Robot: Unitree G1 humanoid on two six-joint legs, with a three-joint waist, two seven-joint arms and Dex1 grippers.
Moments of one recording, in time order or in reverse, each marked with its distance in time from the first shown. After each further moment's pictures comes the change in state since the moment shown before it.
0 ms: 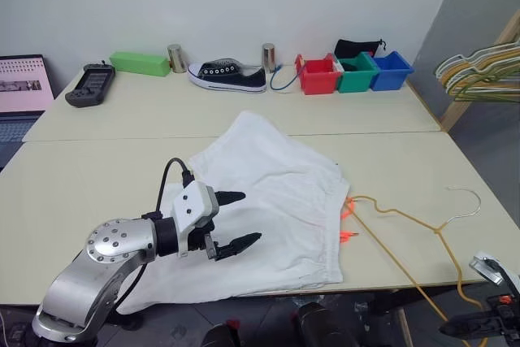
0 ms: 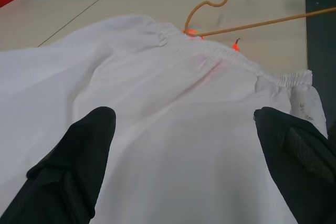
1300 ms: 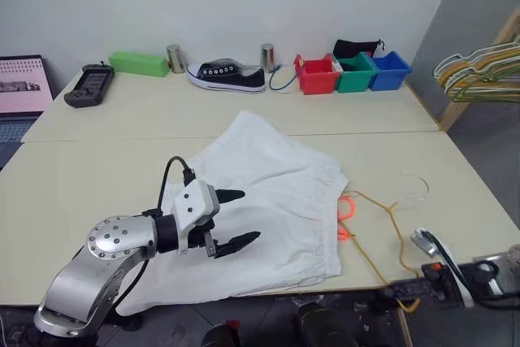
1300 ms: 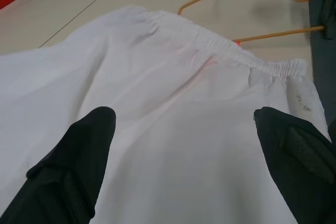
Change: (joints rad) left arm -0.024 0.009 -0.015 0.025 0.029 -0.025 -0.010; right arm -0.561 0.347 0.228 0.137 0.084 0.285 -0.291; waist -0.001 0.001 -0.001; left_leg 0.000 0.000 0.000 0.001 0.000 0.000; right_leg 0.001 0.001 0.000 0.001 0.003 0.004
